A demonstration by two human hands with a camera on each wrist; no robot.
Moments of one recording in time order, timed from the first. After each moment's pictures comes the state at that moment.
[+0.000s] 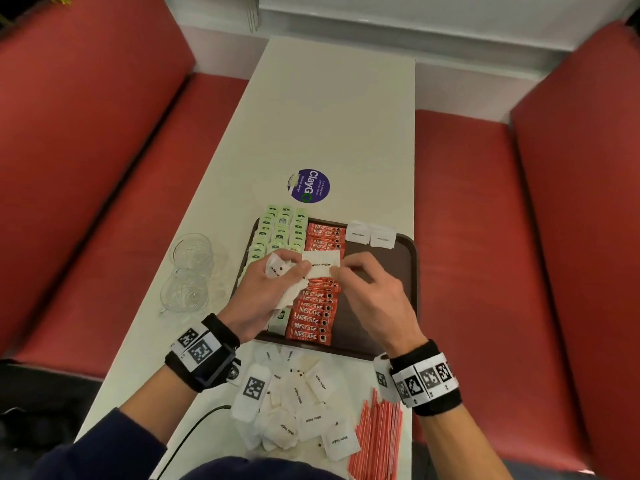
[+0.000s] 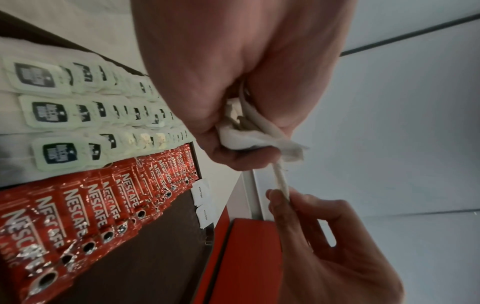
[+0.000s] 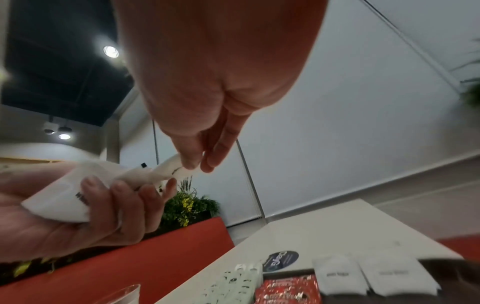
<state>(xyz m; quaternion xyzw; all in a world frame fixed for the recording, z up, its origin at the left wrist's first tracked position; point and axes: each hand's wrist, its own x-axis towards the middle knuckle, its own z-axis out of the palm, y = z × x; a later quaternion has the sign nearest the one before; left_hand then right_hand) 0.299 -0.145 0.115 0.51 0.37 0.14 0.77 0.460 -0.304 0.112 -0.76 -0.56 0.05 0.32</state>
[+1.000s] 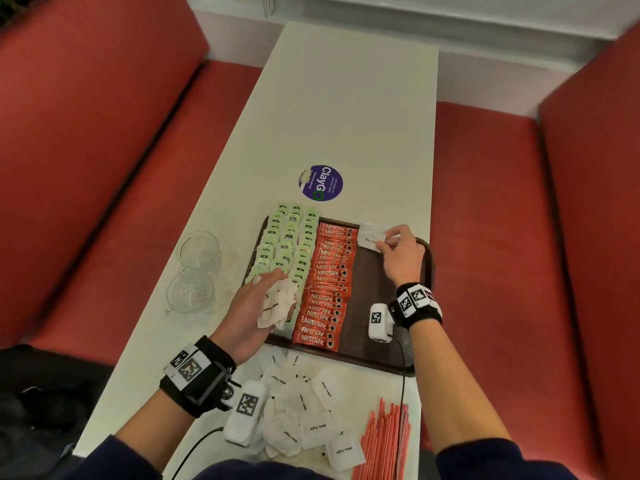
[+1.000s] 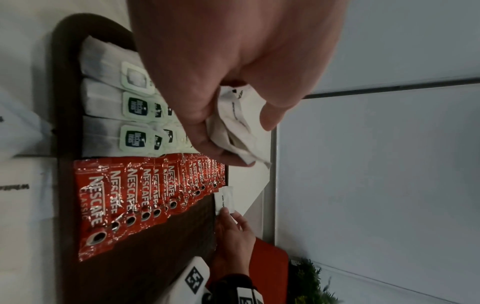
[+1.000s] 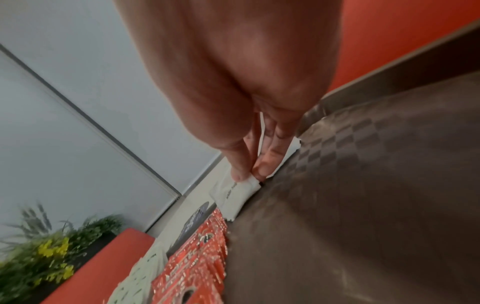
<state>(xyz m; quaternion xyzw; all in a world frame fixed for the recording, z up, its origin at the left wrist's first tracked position) 0.275 -0.136 0.083 0.30 0.47 0.15 0.81 0.579 -0.230 -0.013 -0.88 -0.20 0.19 0.39</state>
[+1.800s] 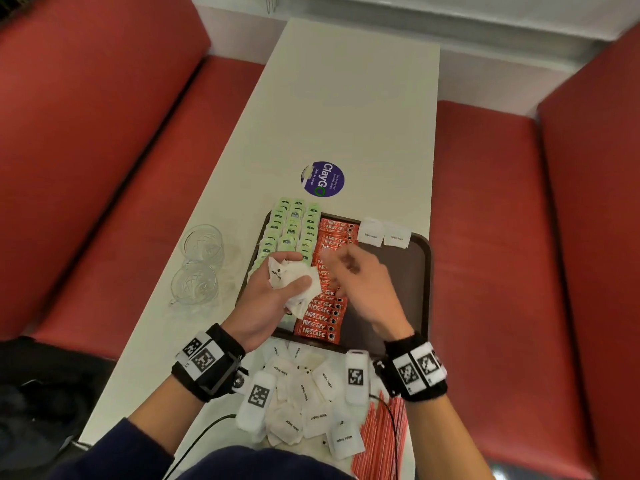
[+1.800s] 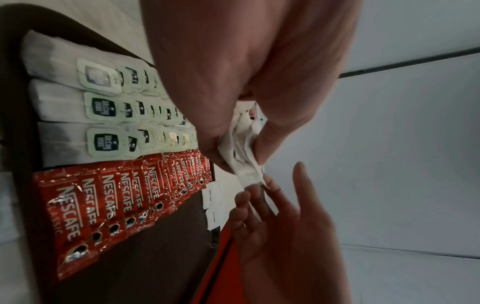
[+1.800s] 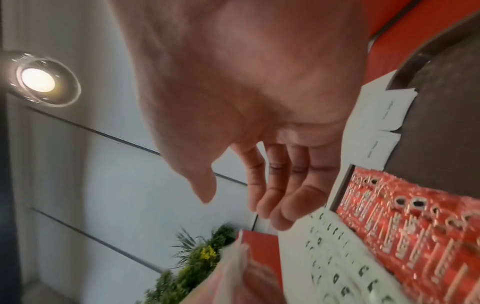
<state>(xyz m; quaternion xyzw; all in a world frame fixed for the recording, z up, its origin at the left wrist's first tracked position) 0.284 -0.146 0.099 0.42 0.38 0.16 0.81 0.450 -0.255 0.116 -0.77 -0.30 0.37 0.42</state>
